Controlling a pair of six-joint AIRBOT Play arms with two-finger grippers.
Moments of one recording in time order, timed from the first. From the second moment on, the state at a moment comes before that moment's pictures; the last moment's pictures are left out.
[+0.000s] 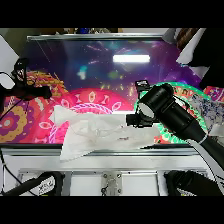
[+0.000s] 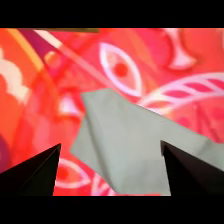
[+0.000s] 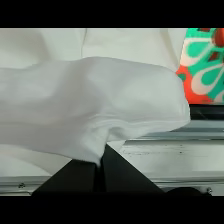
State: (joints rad) left arm 0.17 -1.30 1.31 1.53 -1.13 -1.44; right arm 0.75 -1.23 1.36 -1.71 1.65 2.26
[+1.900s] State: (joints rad) left arm 0.42 -1.83 1.43 1.87 -0.81 -1.39; right arm 0.75 -1.23 1.36 -1.71 1.65 2.26
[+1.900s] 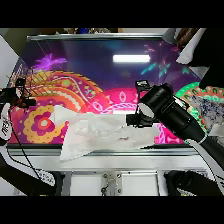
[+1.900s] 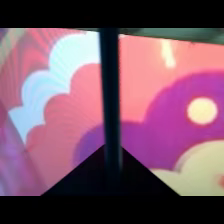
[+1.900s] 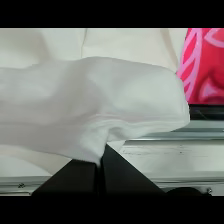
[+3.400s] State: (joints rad) left arm 0.12 -1.21 1.43 1.28 -1.55 -0.61; right arm 0.75 -1.23 1.36 -1.71 1.65 2.26
